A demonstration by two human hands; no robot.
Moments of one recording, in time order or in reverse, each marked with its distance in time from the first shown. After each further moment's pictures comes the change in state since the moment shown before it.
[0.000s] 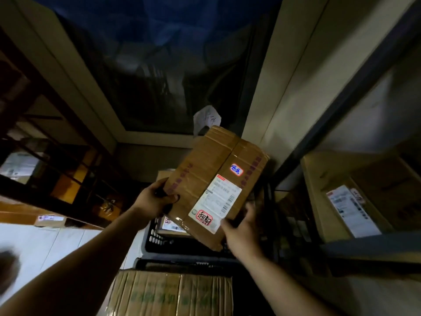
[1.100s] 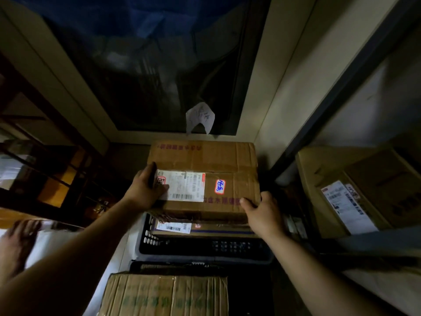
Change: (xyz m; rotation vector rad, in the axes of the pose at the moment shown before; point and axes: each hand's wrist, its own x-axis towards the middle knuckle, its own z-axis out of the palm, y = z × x) left_hand 0.020 0.017 -0.002 0.317 0.076 0.099; right_hand 0.062 0.005 -0.049 -0.369 0.128 -0.044
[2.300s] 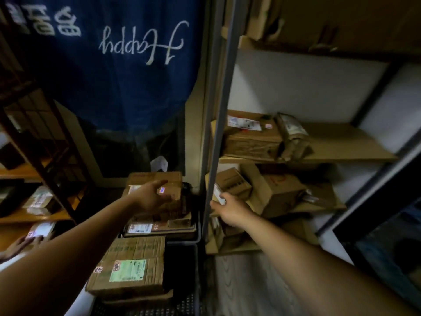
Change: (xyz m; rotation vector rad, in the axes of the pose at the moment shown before) left_hand -0.494 0.222 0.037 0.507 -0.154 0.348; right_hand -0.367 0.052 -0.367 -0.077 -0.232 -0.286
